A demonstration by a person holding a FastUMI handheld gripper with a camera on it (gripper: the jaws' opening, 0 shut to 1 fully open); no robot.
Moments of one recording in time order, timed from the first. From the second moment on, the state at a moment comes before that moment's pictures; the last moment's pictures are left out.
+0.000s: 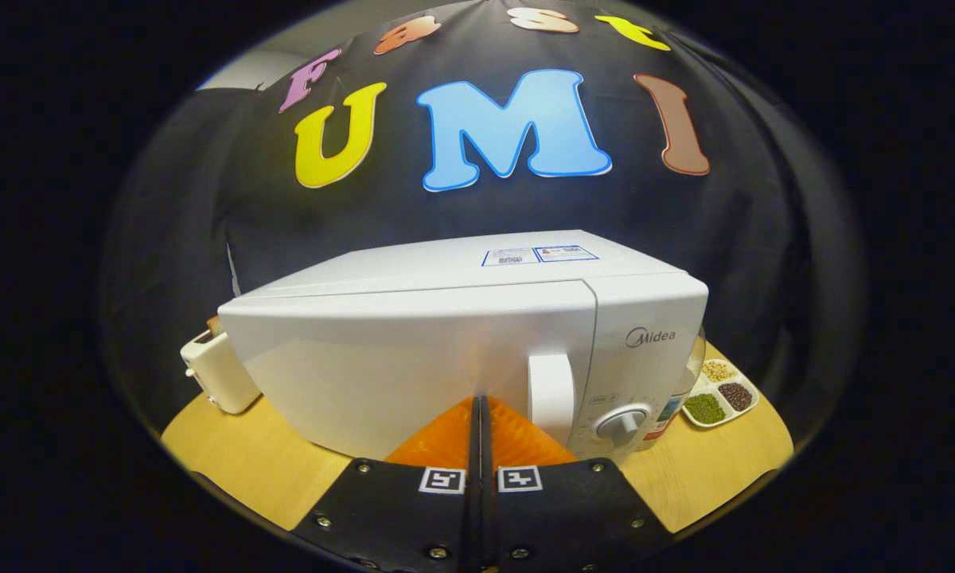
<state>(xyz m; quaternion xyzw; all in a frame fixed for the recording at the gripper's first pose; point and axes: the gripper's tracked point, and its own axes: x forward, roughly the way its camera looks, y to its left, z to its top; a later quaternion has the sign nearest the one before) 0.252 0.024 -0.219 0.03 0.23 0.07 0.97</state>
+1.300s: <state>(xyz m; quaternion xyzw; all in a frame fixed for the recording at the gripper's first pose) 0.011 0.043 -0.055 0.02 0.08 0.03 1.00</state>
